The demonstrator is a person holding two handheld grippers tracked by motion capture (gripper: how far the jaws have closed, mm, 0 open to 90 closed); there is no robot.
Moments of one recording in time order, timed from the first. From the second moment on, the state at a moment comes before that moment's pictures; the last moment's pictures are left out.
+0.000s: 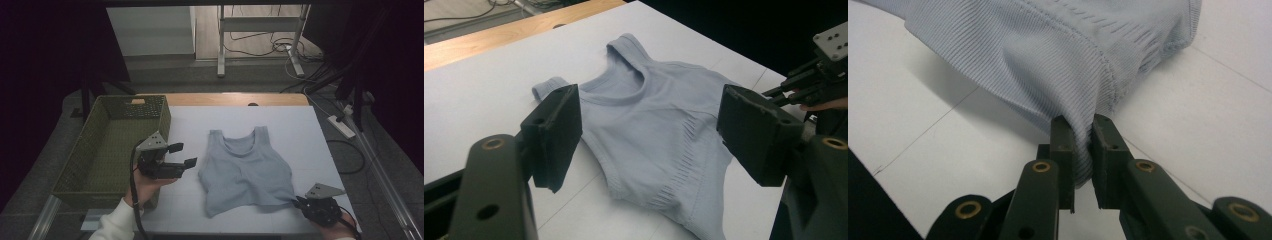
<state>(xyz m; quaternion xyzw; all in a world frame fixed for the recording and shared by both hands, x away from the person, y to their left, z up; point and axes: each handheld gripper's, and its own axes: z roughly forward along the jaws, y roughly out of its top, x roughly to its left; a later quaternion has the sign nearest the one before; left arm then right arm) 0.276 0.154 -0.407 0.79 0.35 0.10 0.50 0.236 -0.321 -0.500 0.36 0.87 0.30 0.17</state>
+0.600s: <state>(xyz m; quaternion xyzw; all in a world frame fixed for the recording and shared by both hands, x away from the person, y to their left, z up) 0.276 0.156 -0.406 0.78 0.35 0.10 0.50 0.225 -0.294 -0.472 0.32 0.83 0.39 0.23</state>
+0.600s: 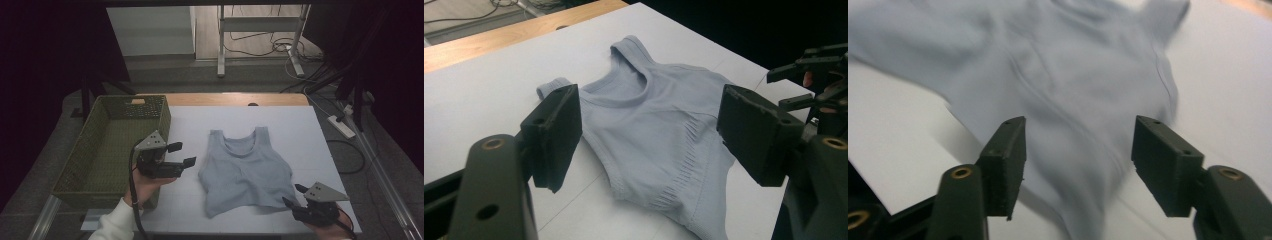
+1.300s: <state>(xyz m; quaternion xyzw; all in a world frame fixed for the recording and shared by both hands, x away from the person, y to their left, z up) 0.277 0.157 -0.407 0.78 0.35 0.10 0.50 0.283 -0.187 -0.471 0.24 0.86 0.42 0.15</state>
